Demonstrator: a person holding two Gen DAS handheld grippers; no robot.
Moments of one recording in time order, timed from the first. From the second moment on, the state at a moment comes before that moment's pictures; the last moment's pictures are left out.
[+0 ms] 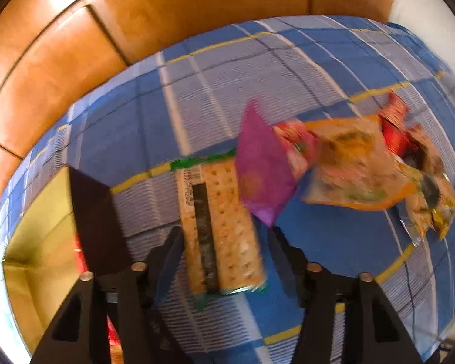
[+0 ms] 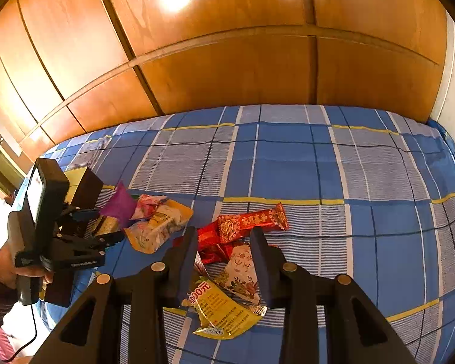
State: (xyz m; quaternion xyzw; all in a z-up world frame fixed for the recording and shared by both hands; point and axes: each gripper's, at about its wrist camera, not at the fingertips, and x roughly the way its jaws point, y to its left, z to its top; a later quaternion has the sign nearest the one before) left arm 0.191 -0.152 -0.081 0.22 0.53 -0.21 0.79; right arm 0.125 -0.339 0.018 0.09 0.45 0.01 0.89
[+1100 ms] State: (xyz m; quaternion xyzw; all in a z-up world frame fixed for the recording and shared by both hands) left arm 0.013 -0.114 -0.086 0.14 0.47 -0.29 0.83; right arm 0.124 -0.316 0.007 0.08 0.47 0.06 0.88
